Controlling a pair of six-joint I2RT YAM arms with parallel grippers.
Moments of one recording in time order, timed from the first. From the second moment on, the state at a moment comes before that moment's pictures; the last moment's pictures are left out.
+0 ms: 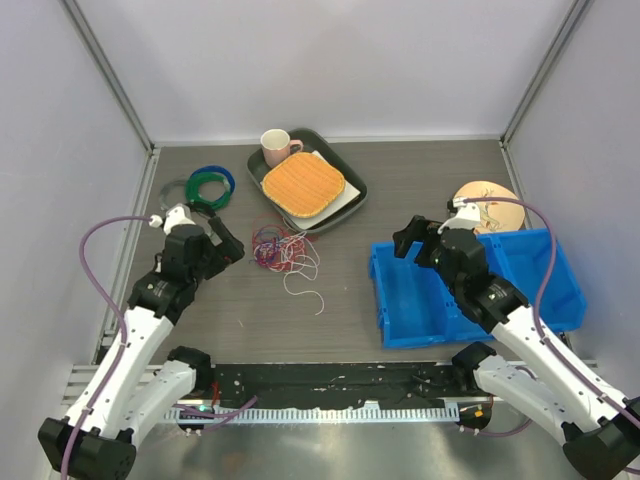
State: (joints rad) left arm -0.30 0.78 0.76 -0.62 -0.23 -0.73; right arm 0.54 0.75 0.67 -0.31 0.33 0.52
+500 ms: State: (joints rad) left arm -0.31 0.88 0.71 -0.49 -0.06 -0.69; right arm 0.80 1.02 0.73 -0.11 0.10 0.40
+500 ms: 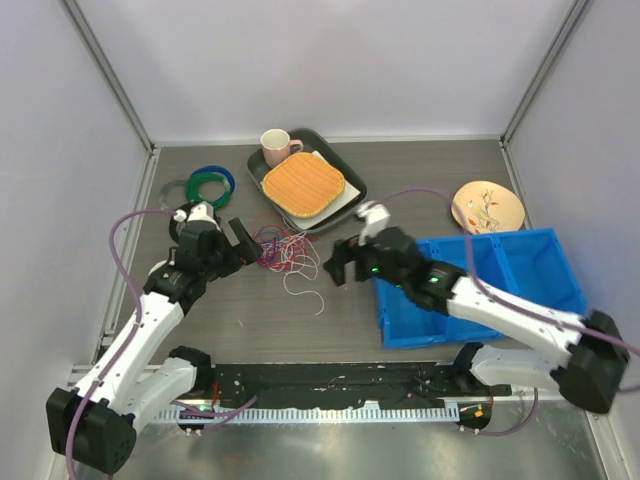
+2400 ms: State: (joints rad) left arm -0.34 1.48 0.71 -0.11 0.16 -0.72; right arm 1.01 1.03 1.12 -0.02 0.29 0.22
